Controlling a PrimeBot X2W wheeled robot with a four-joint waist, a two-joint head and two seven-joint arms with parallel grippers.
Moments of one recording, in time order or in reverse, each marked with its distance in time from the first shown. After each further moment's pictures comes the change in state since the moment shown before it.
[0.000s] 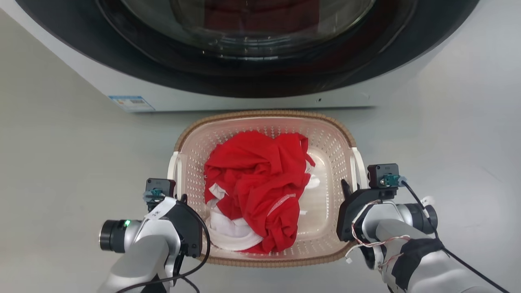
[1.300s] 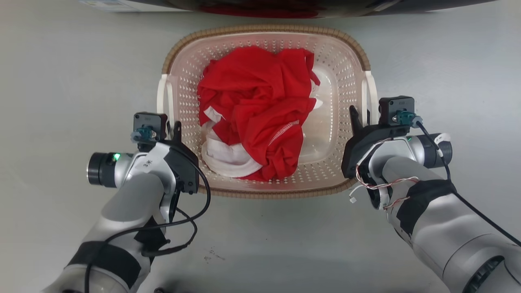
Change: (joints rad) left arm -0.222 -0.010 0.007 0.037 0.014 -0.007 -0.077; right arm -0.228 -0.002 0.005 0.064 -0.042 0.005 -0.075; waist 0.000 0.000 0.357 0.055
